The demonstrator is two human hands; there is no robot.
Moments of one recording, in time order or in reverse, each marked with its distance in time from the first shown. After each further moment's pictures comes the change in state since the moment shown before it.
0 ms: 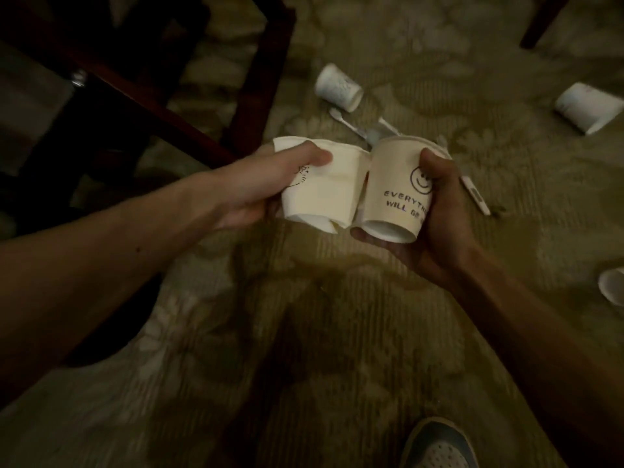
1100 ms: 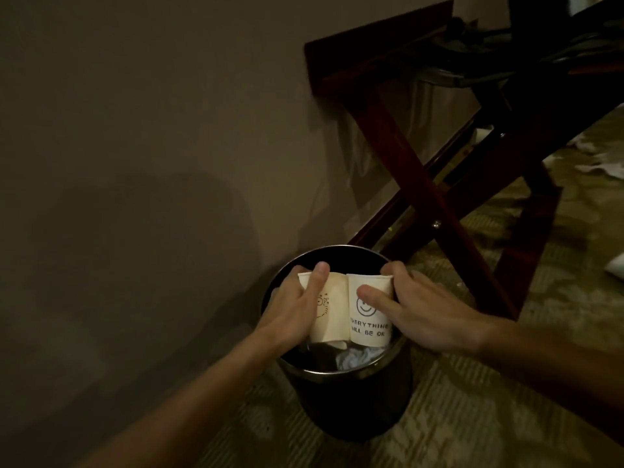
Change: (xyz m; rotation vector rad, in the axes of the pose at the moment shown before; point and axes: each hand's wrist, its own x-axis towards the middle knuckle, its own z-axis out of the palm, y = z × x) left_hand -0.235 -0.086 -0.282 0.324 0.879 0.157; right_hand 0.056 0.125 0.351 -1.617 -0.518 -0.294
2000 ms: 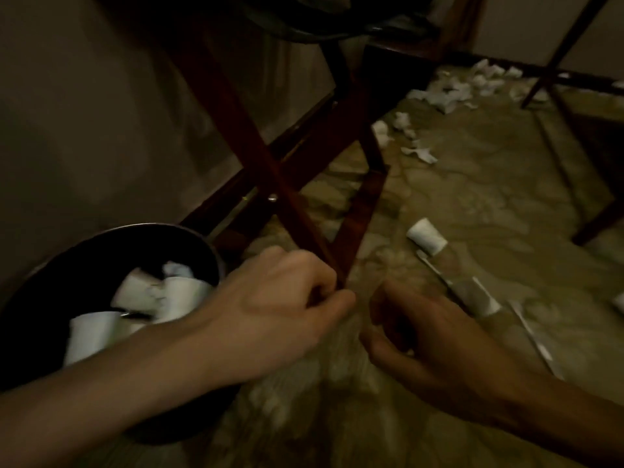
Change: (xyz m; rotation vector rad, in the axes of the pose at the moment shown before) left_hand -0.023 0.134 0.116 0.240 -0.431 0.683; right_hand -0.147 0.090 -0.099 -0.178 0.230 -0.132
